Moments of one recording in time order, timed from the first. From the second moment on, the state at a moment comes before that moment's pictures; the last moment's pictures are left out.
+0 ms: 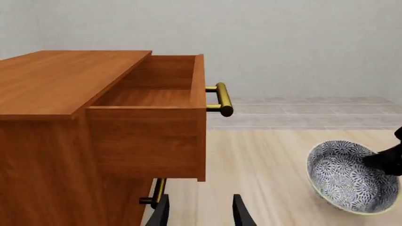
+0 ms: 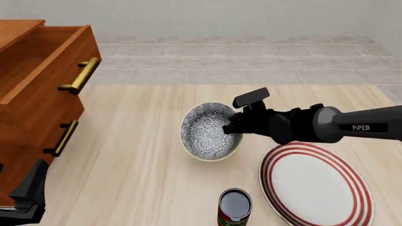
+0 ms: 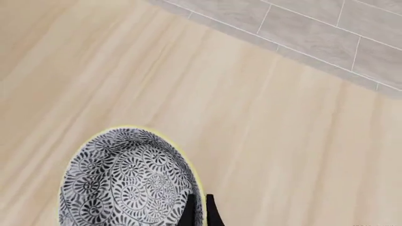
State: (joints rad) left arm 0.00 0.01 0.00 0.00 0.00; right arm 0.44 1.82 -0.96 -0.12 -0.09
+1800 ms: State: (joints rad) left arm 0.00 0.01 0.00 0.00 0.00; right arm 0.04 1.00 -0.38 -0.04 0.28
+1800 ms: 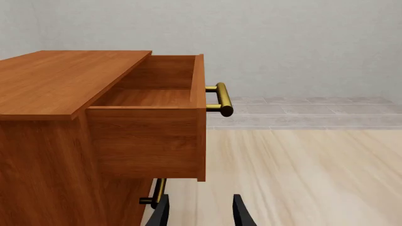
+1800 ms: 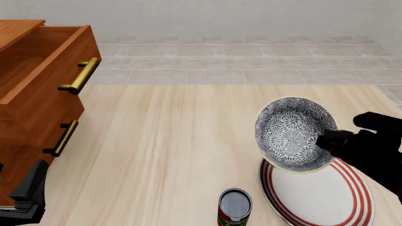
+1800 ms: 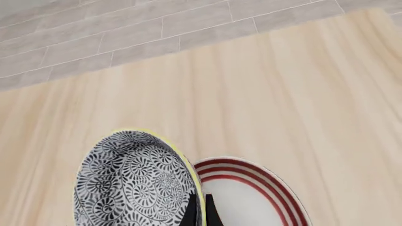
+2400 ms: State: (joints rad) left arm 0.00 0.01 0.00 0.00 0.00; right arm -0.09 0.69 -0.20 0.12 0.37
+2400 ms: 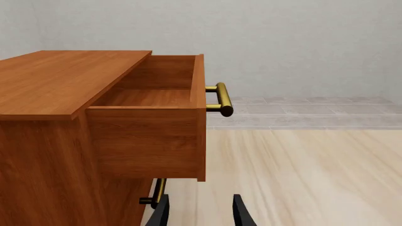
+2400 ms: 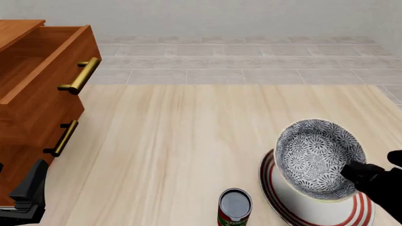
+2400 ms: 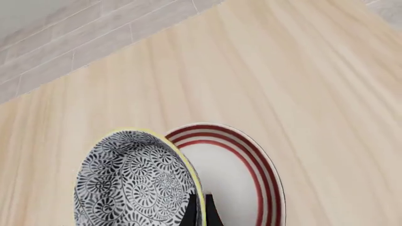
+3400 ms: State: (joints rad) left arm 0.00 0.01 0.00 0.00 0.00; right arm -0.13 0.65 -0.01 0.07 0.45
